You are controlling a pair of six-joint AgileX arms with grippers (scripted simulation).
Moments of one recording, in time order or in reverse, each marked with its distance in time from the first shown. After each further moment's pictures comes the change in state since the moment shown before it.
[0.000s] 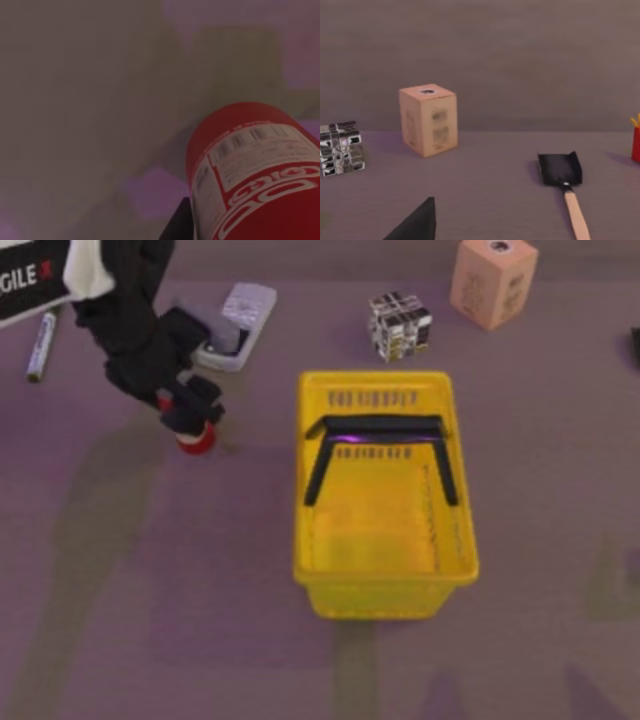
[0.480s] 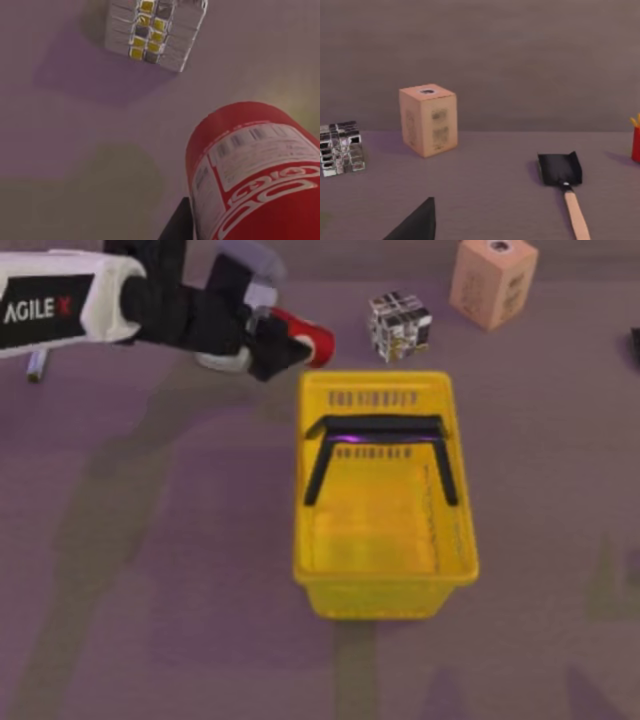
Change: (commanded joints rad) left arm -0.041 -0.055 -0.199 0.717 0.486 -0.218; right arm 0.000 0.000 0.000 0.000 0.000 0.000
